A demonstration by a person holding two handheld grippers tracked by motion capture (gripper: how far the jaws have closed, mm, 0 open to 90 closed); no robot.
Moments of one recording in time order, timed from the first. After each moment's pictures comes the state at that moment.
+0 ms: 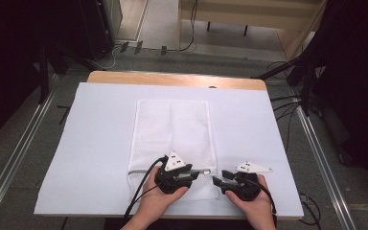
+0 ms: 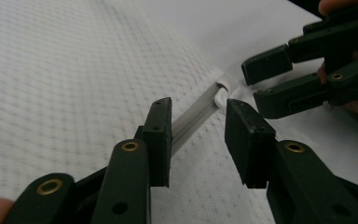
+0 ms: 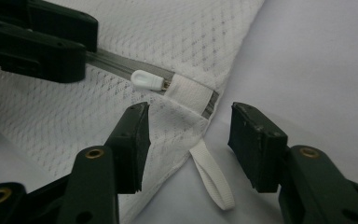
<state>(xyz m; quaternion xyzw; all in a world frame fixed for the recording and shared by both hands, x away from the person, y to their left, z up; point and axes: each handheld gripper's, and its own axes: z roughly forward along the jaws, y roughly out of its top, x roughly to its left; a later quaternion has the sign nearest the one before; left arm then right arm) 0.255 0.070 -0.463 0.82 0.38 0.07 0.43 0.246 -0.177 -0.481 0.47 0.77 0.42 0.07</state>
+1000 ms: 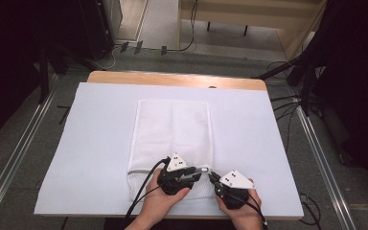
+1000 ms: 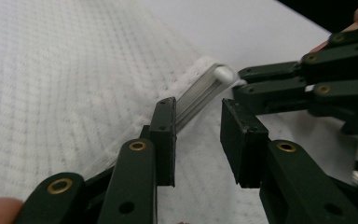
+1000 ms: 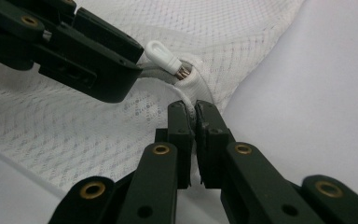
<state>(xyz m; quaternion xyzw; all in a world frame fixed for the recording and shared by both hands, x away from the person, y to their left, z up) 0.255 0.069 -0.465 0.80 0.37 0.05 0.46 0.219 -0.138 -0.478 0.41 0.78 0.41 0.22</state>
